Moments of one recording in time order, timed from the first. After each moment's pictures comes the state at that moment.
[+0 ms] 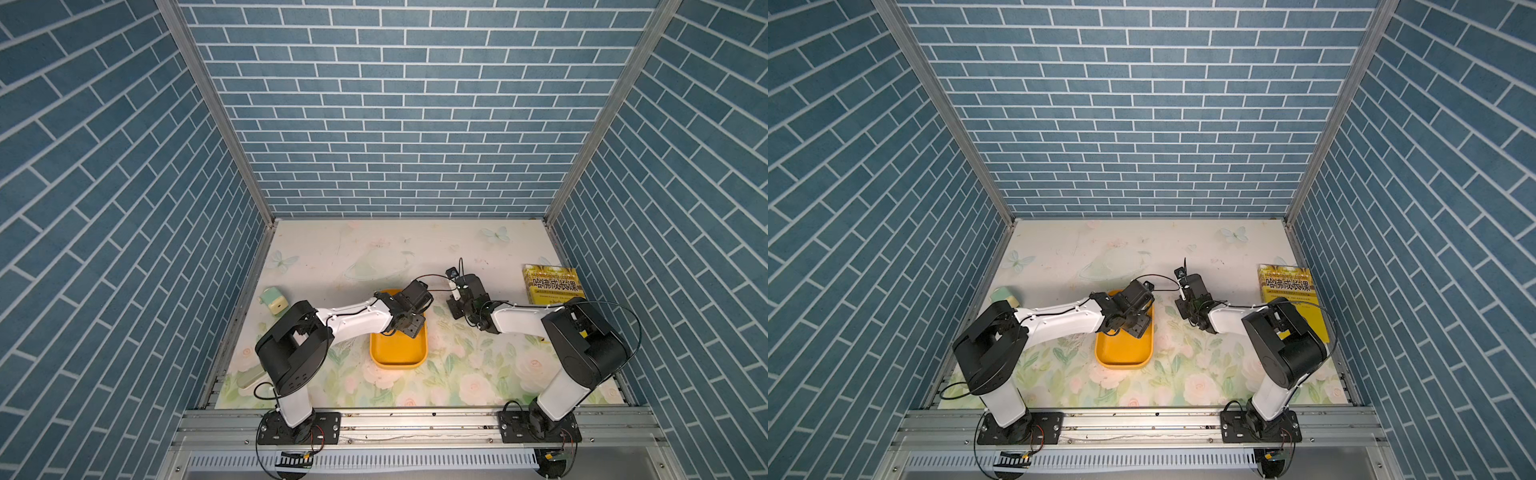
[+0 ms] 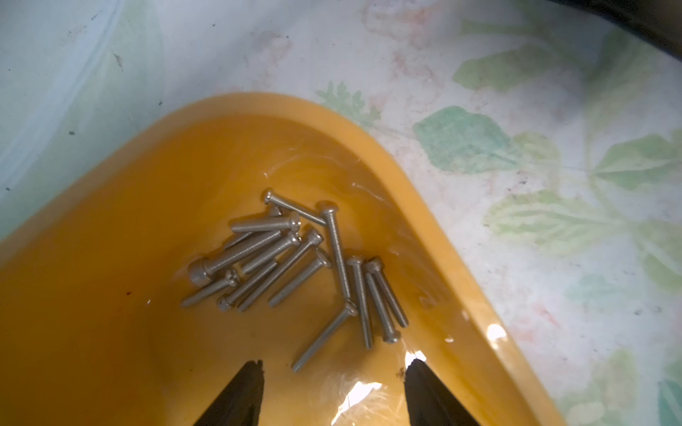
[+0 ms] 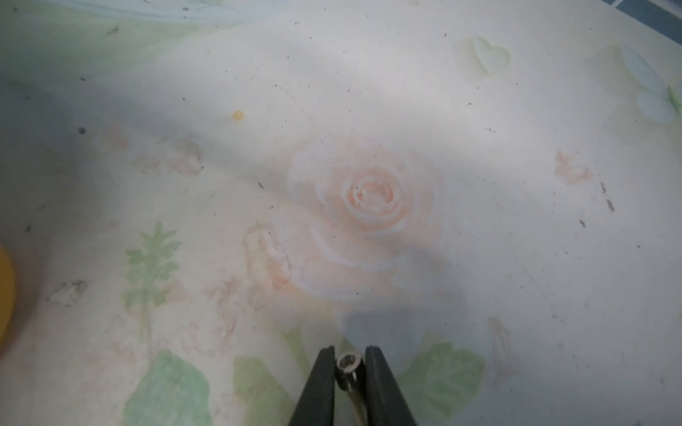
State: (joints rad) left arm -0.86 1.77 1.09 -0.45 -0.18 -0.24; right arm 0.60 1.69 0.73 0.16 0.20 -0.02
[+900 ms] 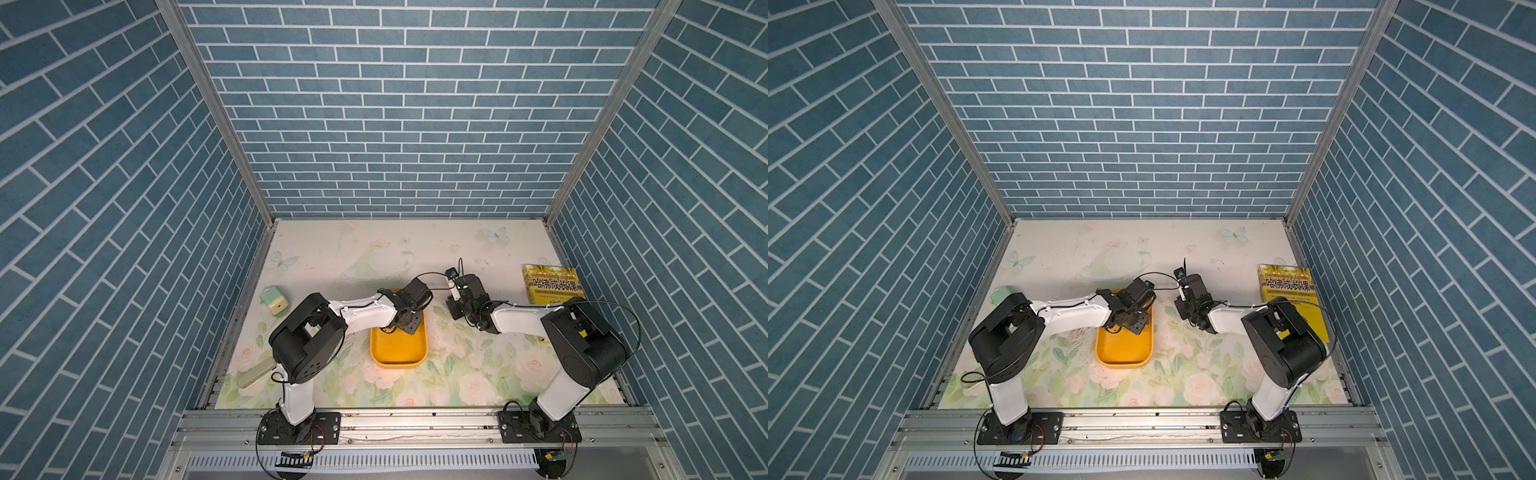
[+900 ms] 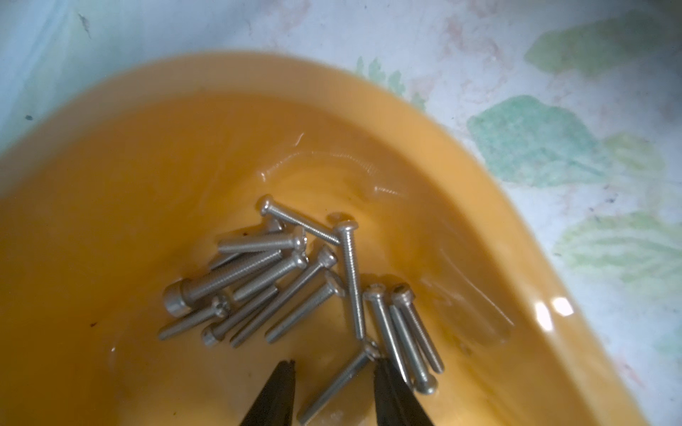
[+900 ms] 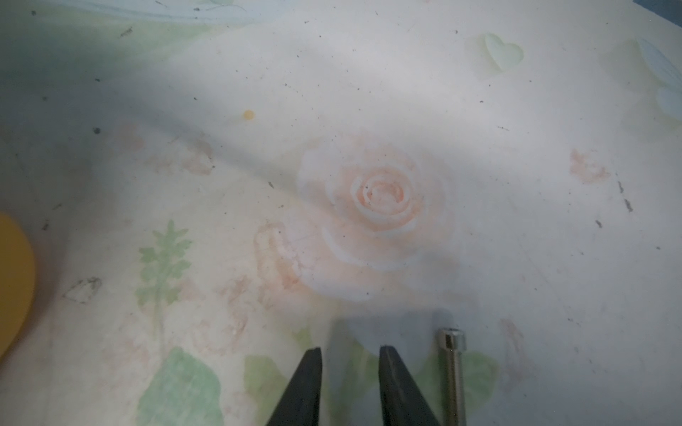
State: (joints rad) left arm -0.84 1.86 1.13 -0.45 -0.17 -0.24; right arm 0.60 1.69 0.73 0.17 0.18 -0.02
